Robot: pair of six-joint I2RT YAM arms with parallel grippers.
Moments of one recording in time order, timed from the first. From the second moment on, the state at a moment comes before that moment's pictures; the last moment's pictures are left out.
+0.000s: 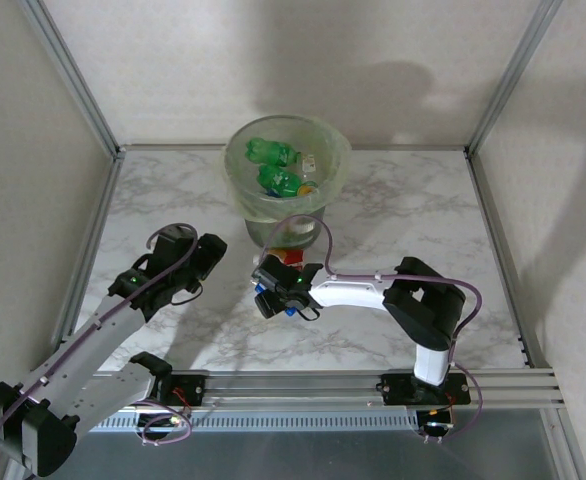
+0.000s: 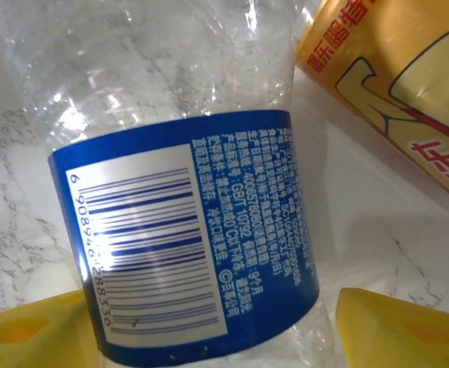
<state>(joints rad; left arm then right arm) -0.41 0.92 0.73 -0.58 -0.06 -1.25 1.10 1.83 1.11 -0.40 0.16 0.43</state>
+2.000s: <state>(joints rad) -0.38 1.03 1.31 -0.62 0.24 -0.98 1.06 1.44 1.62 -0.72 0.34 0.44</state>
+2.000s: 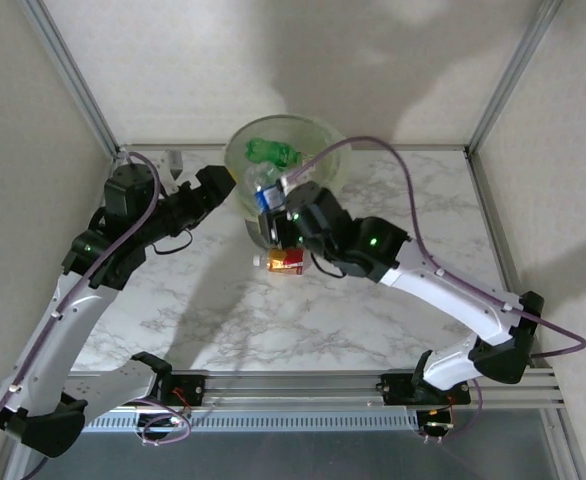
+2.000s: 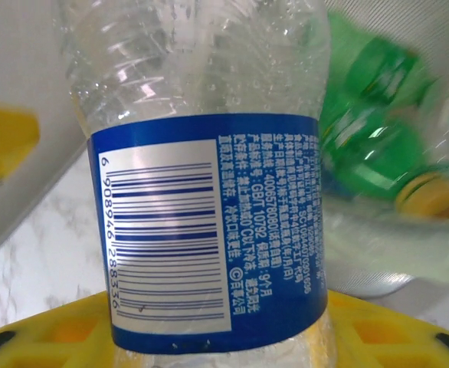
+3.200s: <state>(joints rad) -0.36 0.92 1.04 -0.57 -0.04 -1.12 0.77 1.87 2.18 -0.94 0.41 0.34</state>
